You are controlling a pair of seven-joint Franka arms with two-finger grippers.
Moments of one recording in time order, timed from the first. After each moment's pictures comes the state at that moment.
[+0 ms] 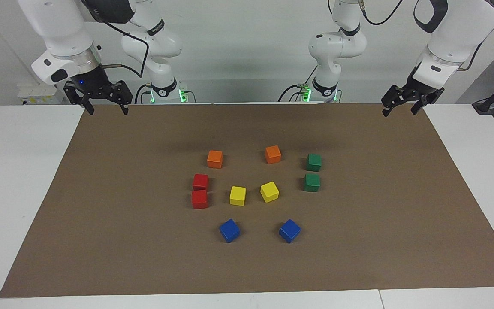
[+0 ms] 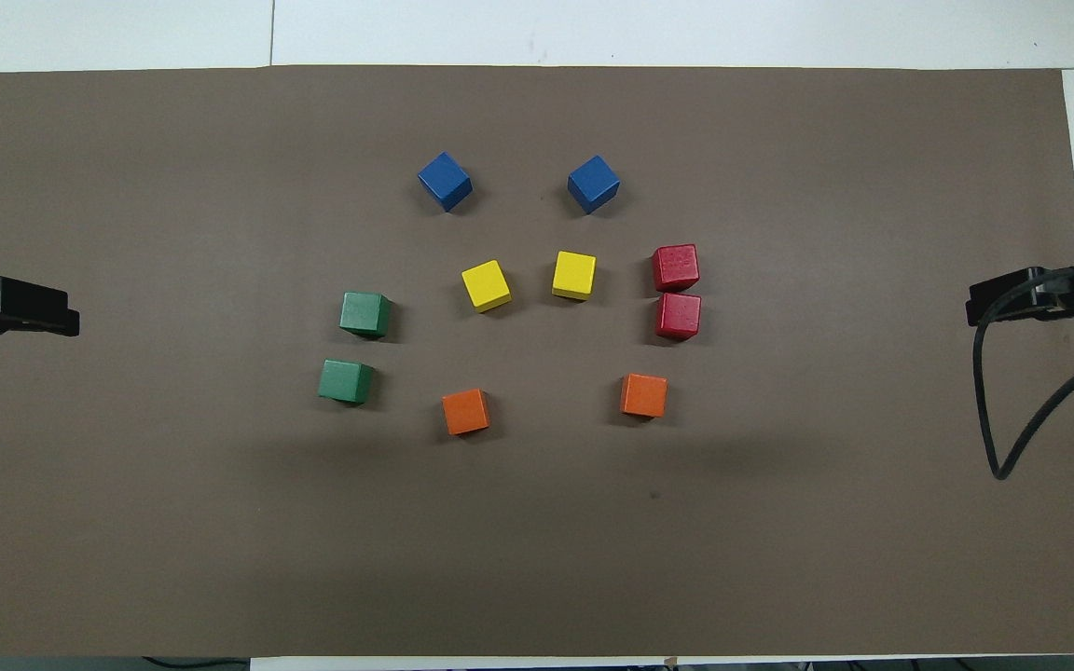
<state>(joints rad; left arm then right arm) 0.00 -0.10 -0.01 -1.71 -0.02 1.59 -0.03 -0.01 -0.07 0.02 -1.65 -0.03 1.55 0.01</state>
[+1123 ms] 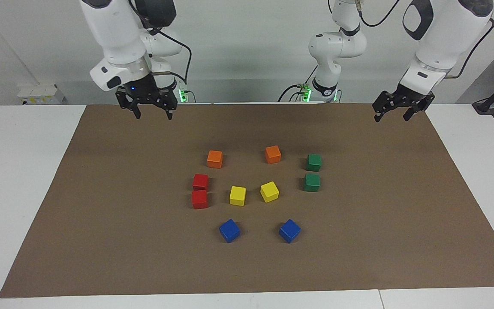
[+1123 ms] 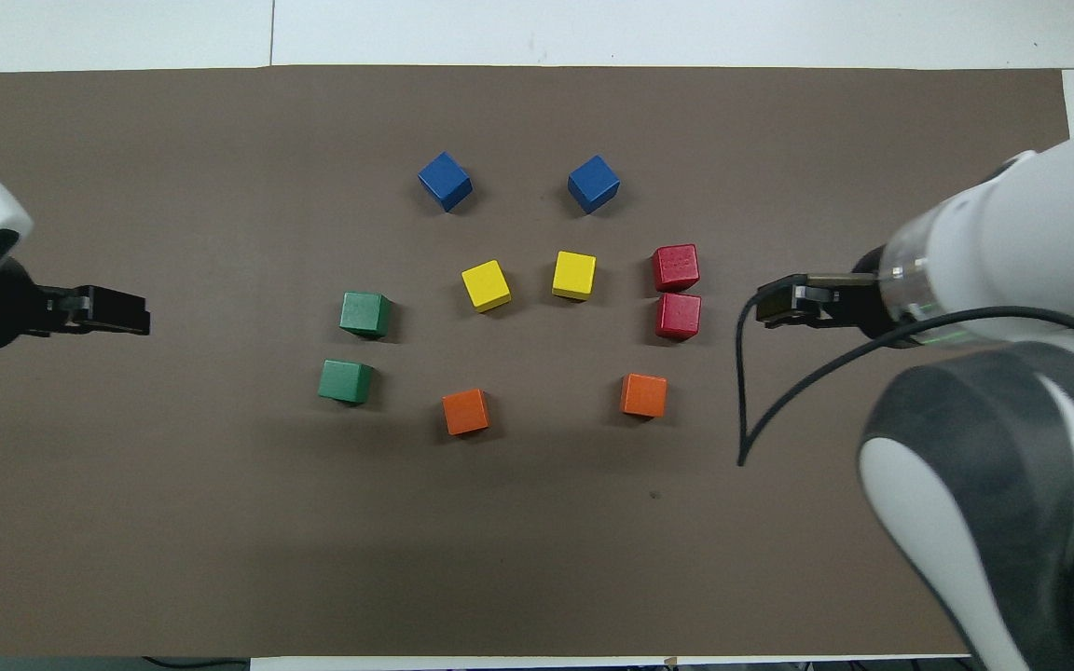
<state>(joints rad) -0.09 -0.11 -0.03 -1.88 -0.03 1.77 -0.02 0.23 -0.03 0.05 -1.77 0.04 1.75 0.42</state>
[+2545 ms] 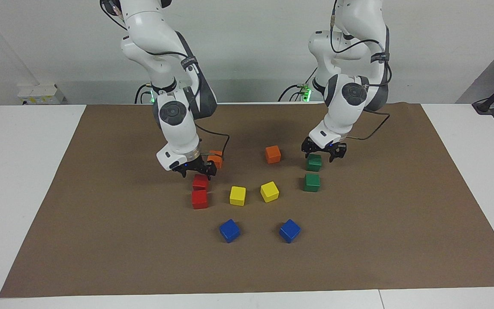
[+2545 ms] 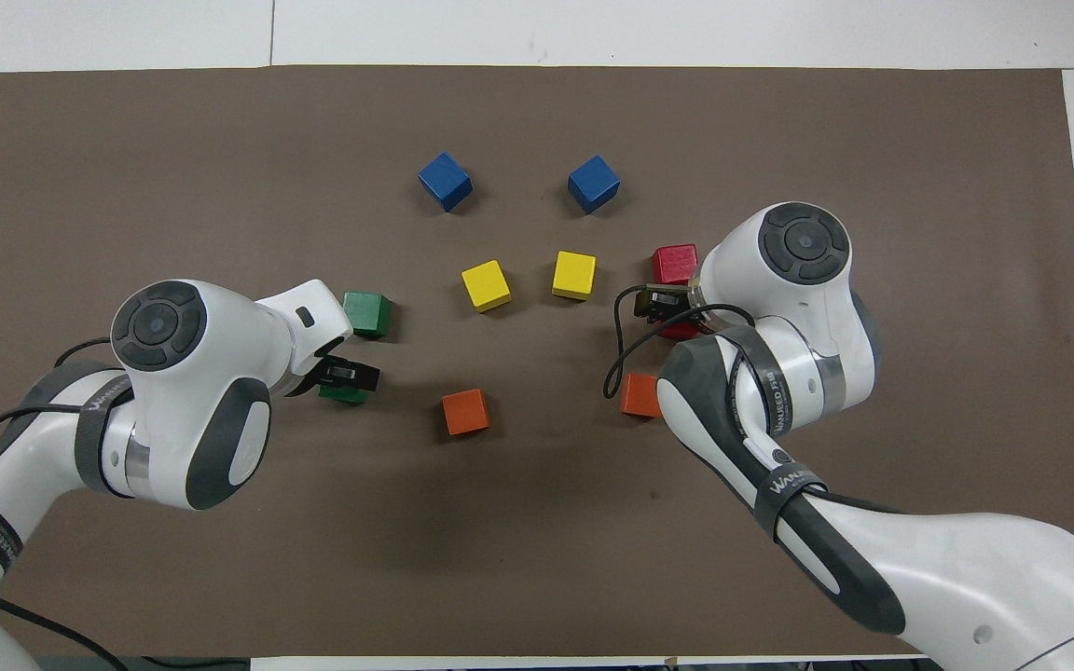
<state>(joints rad) -0.31 0.05 -0.04 -2.26 -0.08 2.30 -0.02 0.29 0.31 0.05 -1.96 0.04 2.26 0.50</state>
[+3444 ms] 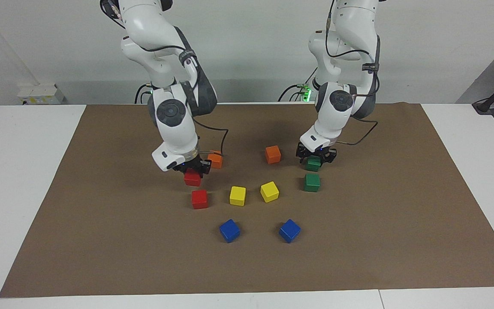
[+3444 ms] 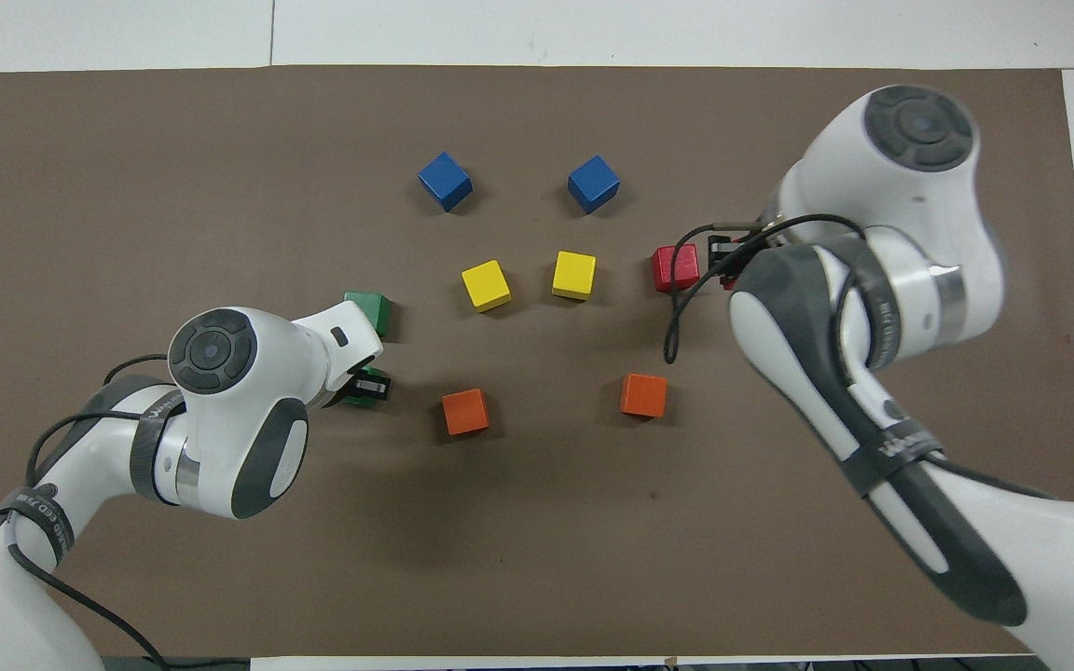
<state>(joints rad) -0.36 0.10 -0.03 -2.31 -0.08 2.41 -0.04 0.16 0.28 0.03 -1.70 0.01 1.94 0.23</state>
